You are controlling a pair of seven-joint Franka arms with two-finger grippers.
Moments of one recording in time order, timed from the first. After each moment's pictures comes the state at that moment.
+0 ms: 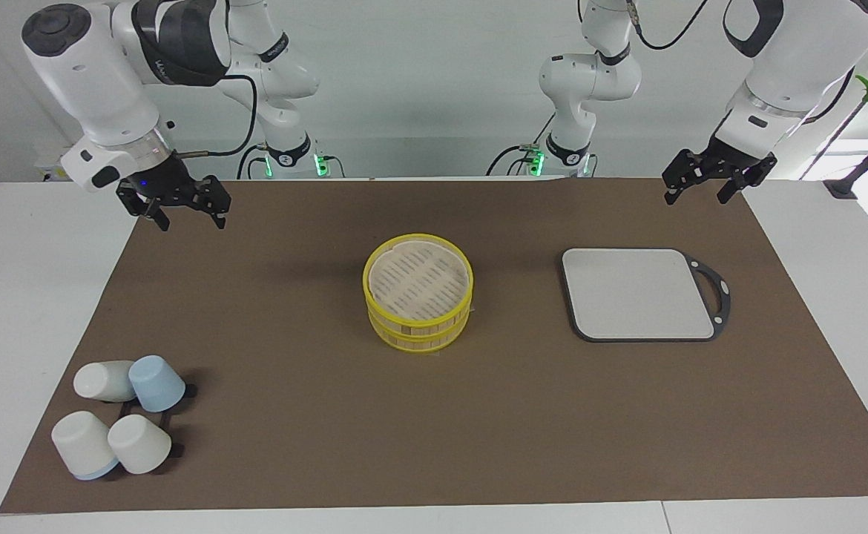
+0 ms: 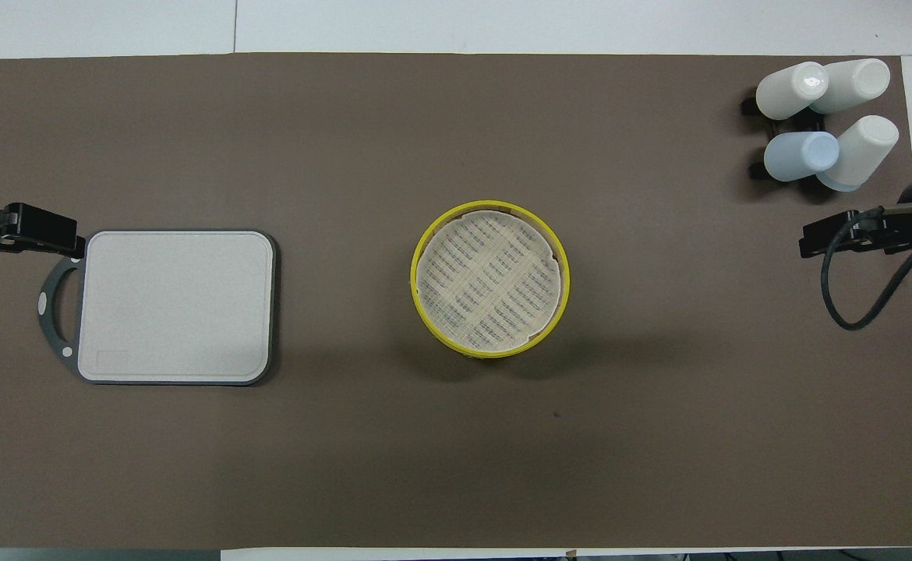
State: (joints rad) left arm -0.15 -0.01 0.10 -1.58 -0.02 1.53 0.00; right arm 0.00 -0.02 -0.03 -1.73 0.01 1.66 -0.06
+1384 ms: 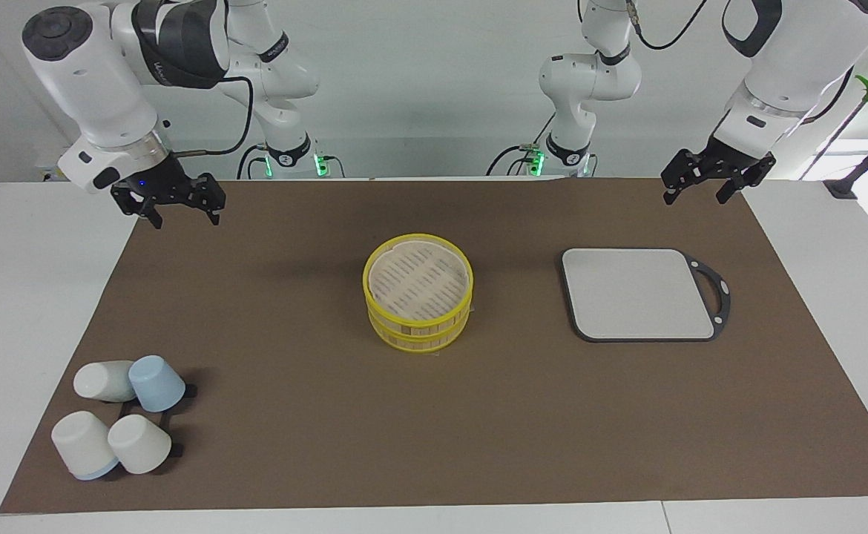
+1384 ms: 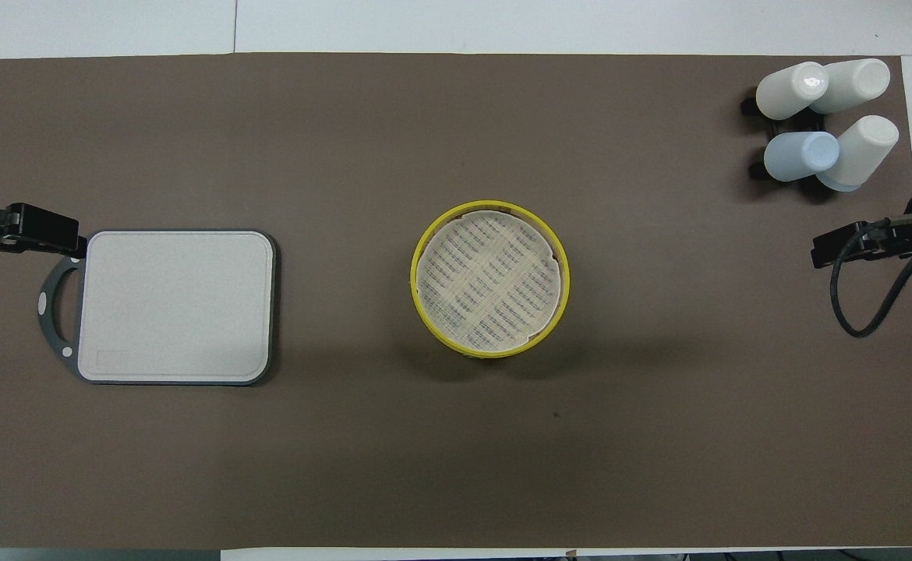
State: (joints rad) left arm -0.15 -0.01 0.10 -1.58 -0.02 1.53 0.00; right arm 0.00 -0.02 -0.03 -1.73 -0.03 1.64 -0.10
